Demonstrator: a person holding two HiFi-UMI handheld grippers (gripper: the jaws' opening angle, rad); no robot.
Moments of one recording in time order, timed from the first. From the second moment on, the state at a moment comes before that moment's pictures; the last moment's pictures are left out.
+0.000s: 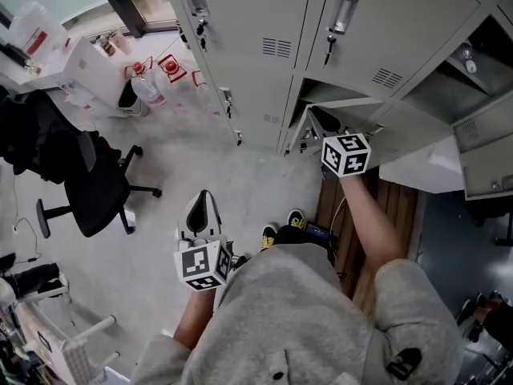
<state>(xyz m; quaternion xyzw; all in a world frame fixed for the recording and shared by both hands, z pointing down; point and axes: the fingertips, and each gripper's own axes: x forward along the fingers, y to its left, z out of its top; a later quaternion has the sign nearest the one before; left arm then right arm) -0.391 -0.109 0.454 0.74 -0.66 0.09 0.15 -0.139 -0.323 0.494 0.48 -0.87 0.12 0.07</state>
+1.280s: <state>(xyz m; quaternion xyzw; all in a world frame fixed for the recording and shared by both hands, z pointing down) -0.386 -0.130 0.467 0.70 -0.69 0.10 0.17 -0.126 -0.414 0.533 0.51 -0.84 0.11 0.14</state>
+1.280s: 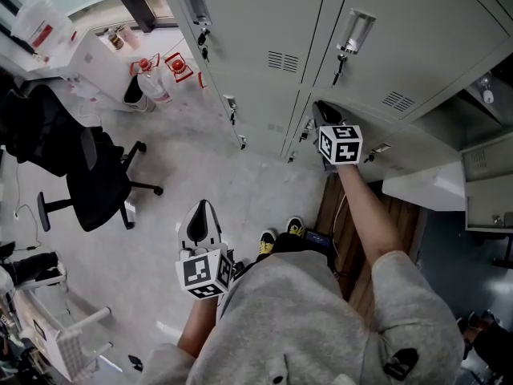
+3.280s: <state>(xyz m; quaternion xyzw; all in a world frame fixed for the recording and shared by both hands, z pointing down) -0.175 -0.147 0.434 0.90 -0.40 0.10 0.11 0.110 -0.061 0.348 0.73 -0.68 -0.02 0.05</state>
